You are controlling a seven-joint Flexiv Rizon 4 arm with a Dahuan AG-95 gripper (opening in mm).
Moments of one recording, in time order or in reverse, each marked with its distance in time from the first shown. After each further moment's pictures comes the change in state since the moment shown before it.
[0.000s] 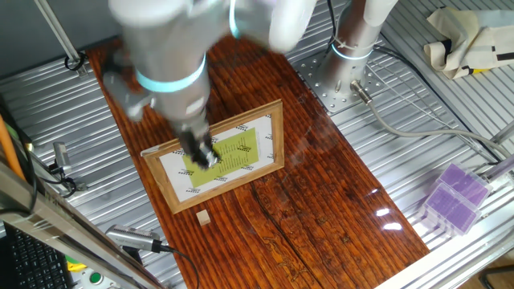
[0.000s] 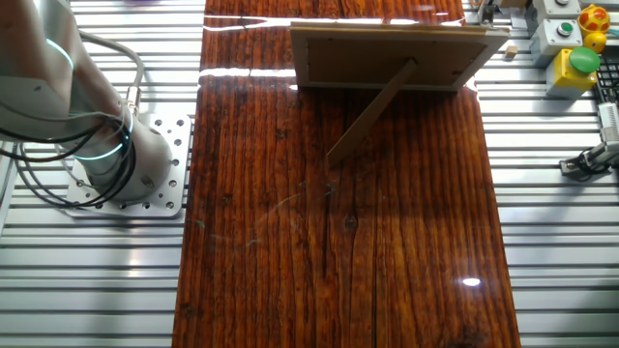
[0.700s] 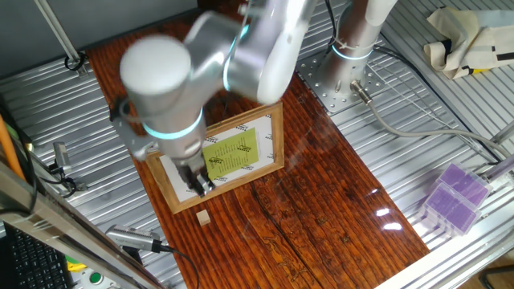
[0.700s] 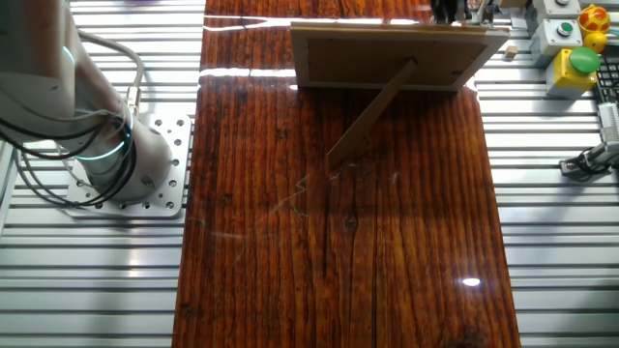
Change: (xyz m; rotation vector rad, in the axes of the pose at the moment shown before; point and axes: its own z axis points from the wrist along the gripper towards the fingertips) arm -0.020 -0.003 0.101 0.005 -0.020 0.000
